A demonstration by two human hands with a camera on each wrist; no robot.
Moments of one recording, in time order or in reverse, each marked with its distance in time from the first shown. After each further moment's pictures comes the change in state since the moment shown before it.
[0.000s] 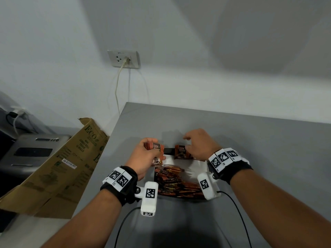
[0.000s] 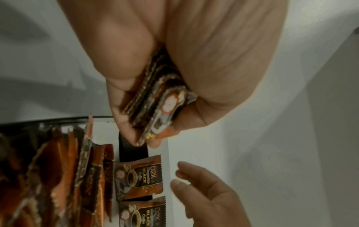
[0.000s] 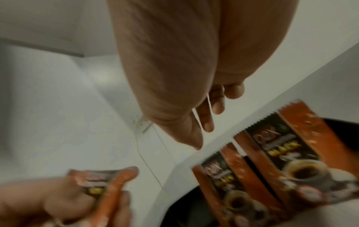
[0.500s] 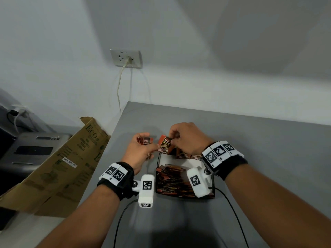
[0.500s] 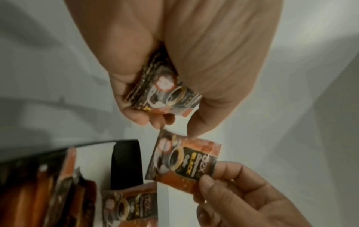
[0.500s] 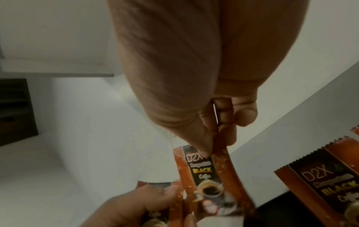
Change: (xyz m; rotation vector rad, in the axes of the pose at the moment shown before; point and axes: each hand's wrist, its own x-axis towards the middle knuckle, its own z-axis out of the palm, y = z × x) left_hand 0.005 0.009 -0.013 -0.015 0.122 0.079; right_hand 0.006 -0.052 -0.017 0.173 0.006 -0.130
